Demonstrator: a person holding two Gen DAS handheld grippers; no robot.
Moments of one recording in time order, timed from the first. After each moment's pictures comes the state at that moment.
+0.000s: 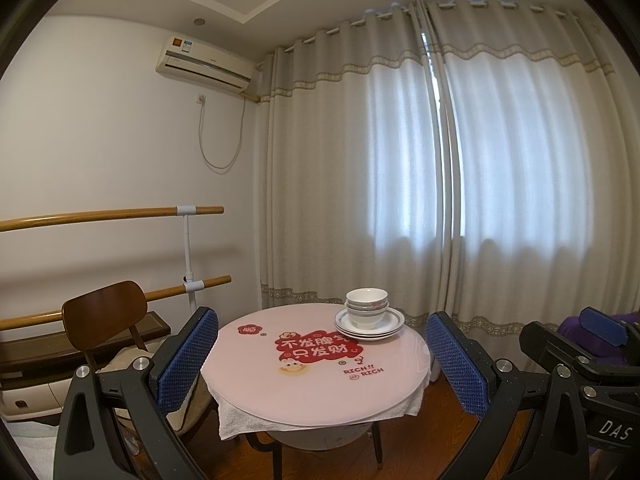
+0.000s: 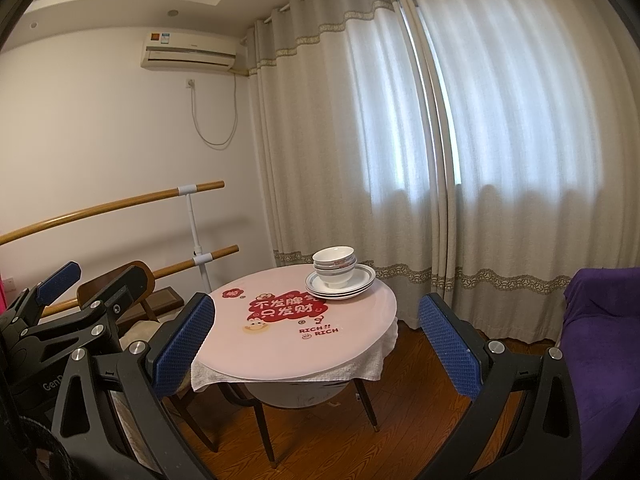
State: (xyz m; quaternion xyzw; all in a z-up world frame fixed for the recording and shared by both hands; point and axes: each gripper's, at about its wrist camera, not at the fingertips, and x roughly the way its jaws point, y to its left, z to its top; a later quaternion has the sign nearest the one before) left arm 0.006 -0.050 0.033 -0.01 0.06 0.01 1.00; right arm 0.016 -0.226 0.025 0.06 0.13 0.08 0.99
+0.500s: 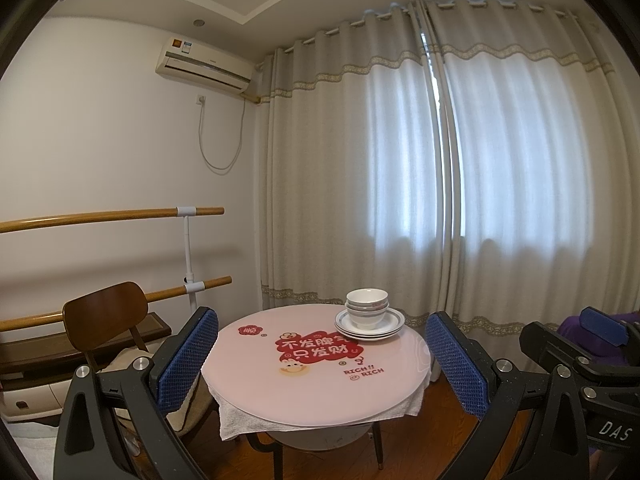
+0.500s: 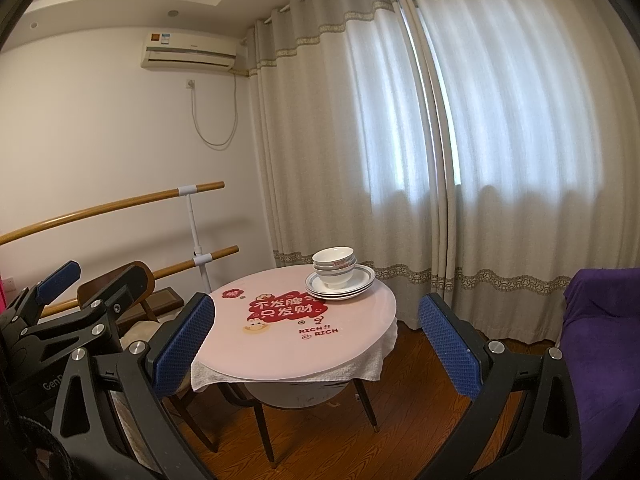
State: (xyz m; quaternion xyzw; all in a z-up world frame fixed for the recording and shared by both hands) left arm 0.005 -0.048 0.033 0.00 0.06 0.01 1.00; right arm 0.016 -0.227 0.025 0.06 0.13 0.08 0.99
